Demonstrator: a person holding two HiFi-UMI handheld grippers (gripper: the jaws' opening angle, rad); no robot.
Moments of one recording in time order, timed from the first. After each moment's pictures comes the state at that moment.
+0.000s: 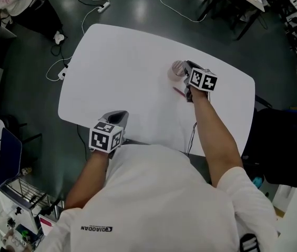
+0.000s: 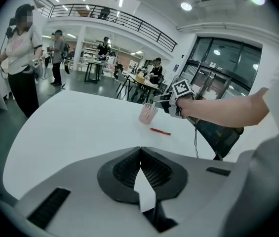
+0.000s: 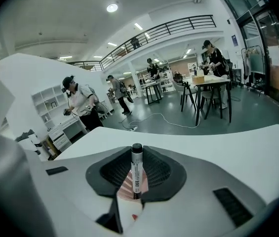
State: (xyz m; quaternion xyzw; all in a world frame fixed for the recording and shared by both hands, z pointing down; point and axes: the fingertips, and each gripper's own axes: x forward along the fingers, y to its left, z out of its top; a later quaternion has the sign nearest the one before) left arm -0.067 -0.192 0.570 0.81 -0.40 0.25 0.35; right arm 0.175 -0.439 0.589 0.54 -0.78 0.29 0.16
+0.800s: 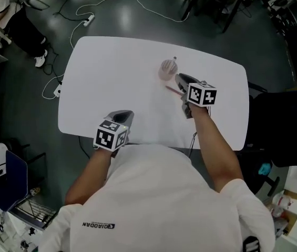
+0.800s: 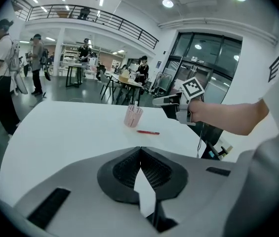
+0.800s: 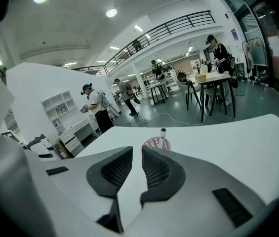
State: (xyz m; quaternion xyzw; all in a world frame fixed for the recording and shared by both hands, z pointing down) left arm -0.036 -0.197 0.557 0.86 -0.33 0.26 0.30; right arm 0.162 -0.343 0.553 0.50 -0.80 0.31 0.13
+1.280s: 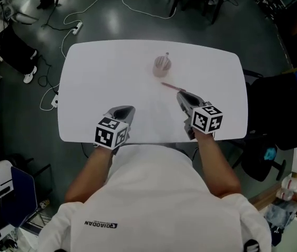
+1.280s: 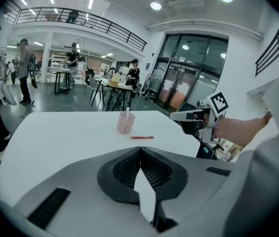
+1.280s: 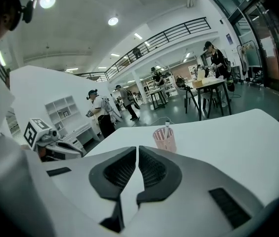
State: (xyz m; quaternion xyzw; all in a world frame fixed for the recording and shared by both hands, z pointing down) left arm -0.030 -0.208 0.537 0.89 -0.28 0.25 0.26; right arm 0.148 -0.231 0.518 0.52 -0.80 0.29 0.09
